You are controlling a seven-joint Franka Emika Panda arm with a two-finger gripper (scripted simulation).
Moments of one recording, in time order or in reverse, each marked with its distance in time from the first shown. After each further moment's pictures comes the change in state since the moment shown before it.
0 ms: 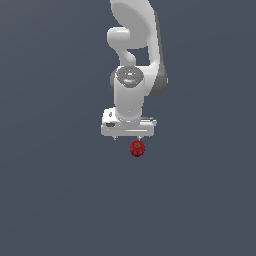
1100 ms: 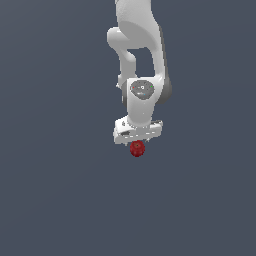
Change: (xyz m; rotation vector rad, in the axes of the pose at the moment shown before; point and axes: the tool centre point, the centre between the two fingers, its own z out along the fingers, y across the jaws) arm -0.010 -0.044 0.047 0.018 0.020 -0.229
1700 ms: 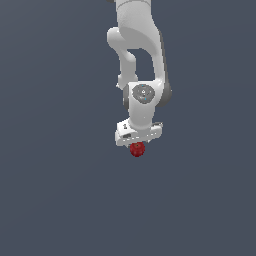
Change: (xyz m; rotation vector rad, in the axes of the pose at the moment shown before) arm 0.000 -0.006 0.016 0.003 0.004 -0.029
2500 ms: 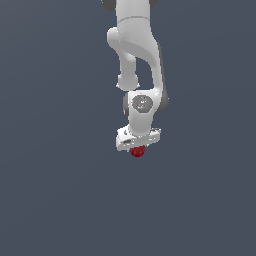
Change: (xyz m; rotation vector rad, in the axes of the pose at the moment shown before) arm 0.000 0.000 0.039 0.000 0.000 -0.004
